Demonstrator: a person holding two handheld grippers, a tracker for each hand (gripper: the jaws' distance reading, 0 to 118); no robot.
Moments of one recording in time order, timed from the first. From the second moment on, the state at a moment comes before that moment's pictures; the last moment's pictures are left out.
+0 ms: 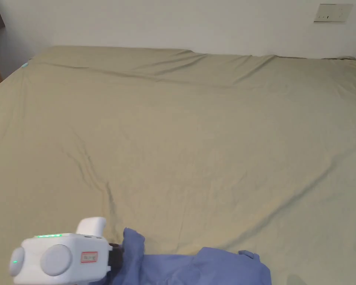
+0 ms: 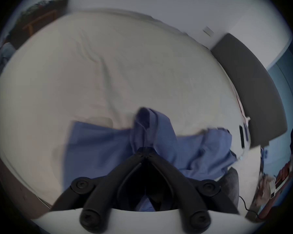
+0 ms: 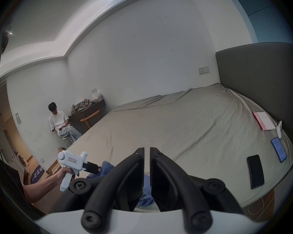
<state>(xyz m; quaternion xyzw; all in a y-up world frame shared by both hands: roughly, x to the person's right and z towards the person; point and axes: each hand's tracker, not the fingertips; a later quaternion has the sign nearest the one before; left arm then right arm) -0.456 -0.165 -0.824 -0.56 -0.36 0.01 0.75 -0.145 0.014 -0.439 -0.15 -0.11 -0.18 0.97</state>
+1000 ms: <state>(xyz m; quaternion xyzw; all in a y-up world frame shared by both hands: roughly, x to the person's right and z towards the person) -0.609 -0.236 -0.893 -0.55 -0.42 0.30 0.65 -0.141 0.043 -0.445 -0.12 -0.13 -0.14 0.97</state>
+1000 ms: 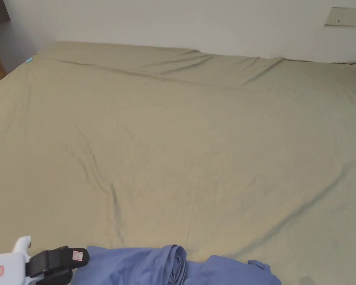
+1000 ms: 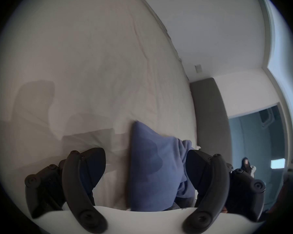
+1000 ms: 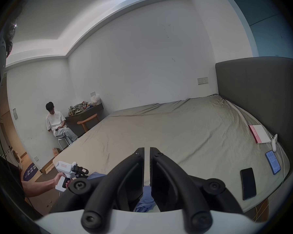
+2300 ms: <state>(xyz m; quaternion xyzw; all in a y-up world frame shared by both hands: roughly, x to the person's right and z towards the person) -0.560 -0.053 -0.867 -0.48 -0.32 -0.05 0.82 -0.149 0.044 -0.459 -0.13 -0.10 -0.14 0.98</state>
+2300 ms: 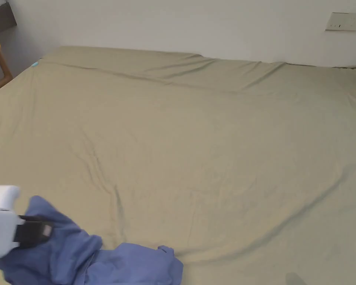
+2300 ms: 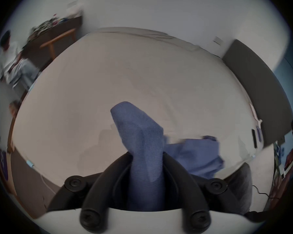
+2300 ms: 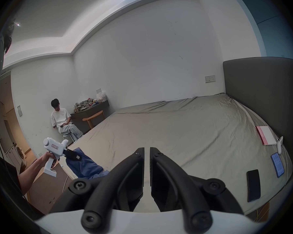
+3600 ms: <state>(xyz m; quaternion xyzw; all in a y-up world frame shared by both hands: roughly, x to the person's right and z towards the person) -0.344 -0.217 -0.760 -0.58 -0.43 0.01 0.69 -0.136 0.017 -0.435 -0.13 -0.11 -0.20 0.97</state>
